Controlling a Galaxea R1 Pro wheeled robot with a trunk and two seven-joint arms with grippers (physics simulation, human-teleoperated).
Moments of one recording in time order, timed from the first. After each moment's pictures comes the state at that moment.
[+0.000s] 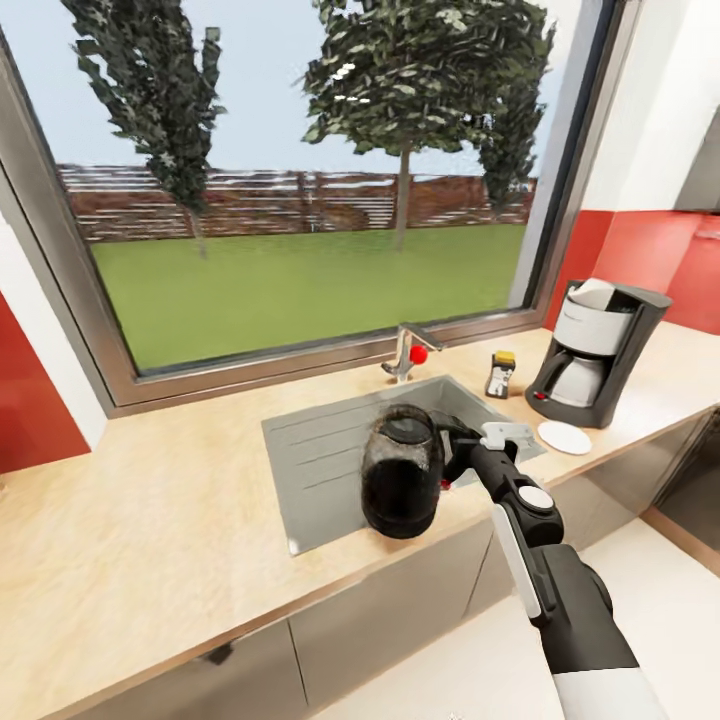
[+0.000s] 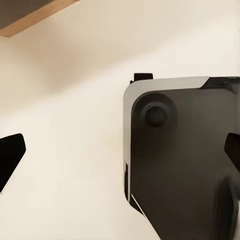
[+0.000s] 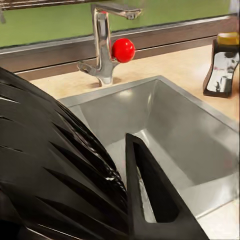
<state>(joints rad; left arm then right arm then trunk) -0.16 0.08 0.08 -0.04 -0.08 -0.11 -0.02 -0.51 0.04 0.04 -1.44 -0.04 0.42 -0.06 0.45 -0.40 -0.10</state>
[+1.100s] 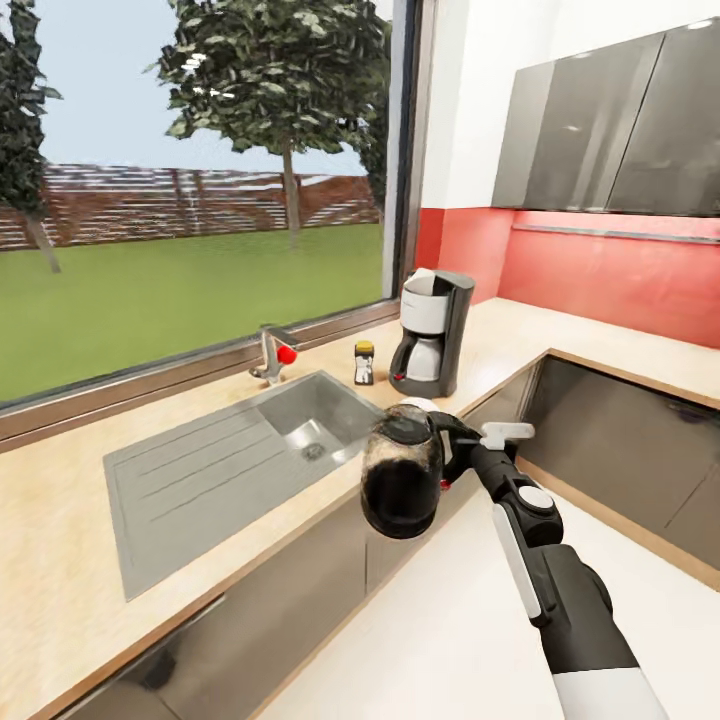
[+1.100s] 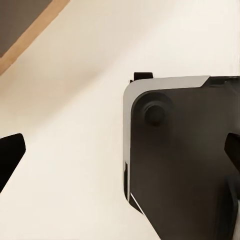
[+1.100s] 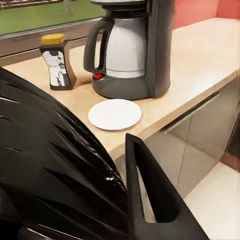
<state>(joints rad) -0.16 0.08 0.08 -0.04 -0.08 -0.11 -0.02 -0.51 0.04 0.04 -1.44 -0.04 0.42 -0.06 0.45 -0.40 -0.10</state>
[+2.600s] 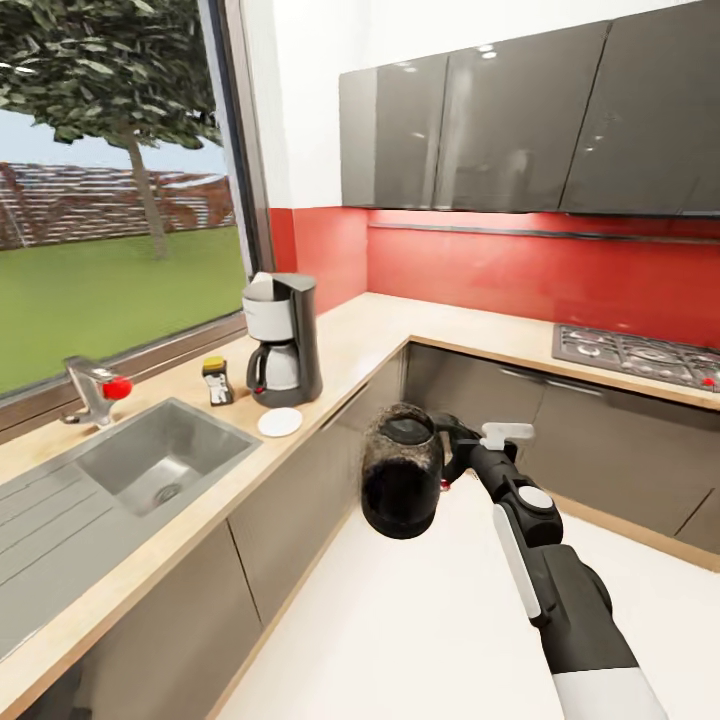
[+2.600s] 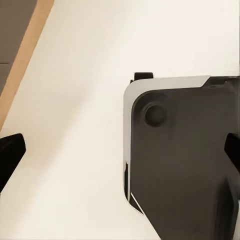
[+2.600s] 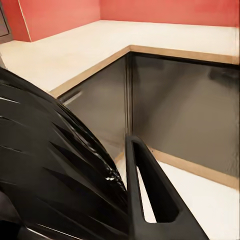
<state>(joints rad) -0.16 0.08 0.08 -0.04 -0.08 -0.11 -0.02 -0.51 0.04 0.04 -1.44 -0.04 0.42 -0.06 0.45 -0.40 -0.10</state>
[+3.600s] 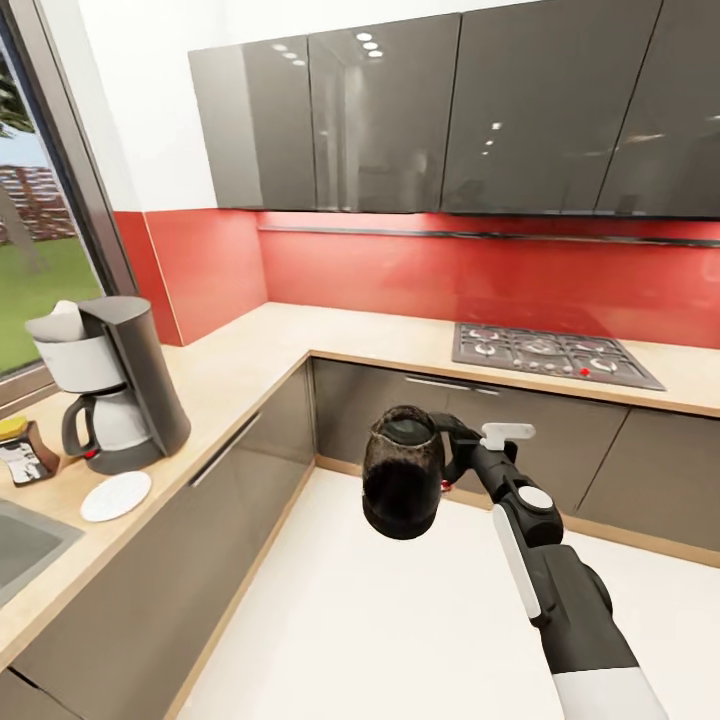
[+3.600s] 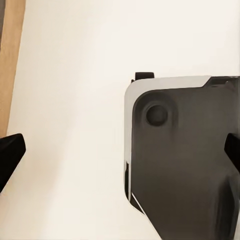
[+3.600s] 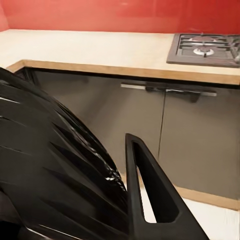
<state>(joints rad) -0.16 0.08 0.08 -0.04 -0.08 -0.11 -0.02 -0.51 0.04 0.04 -1.43 -0.03 0.42 -0.06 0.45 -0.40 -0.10</state>
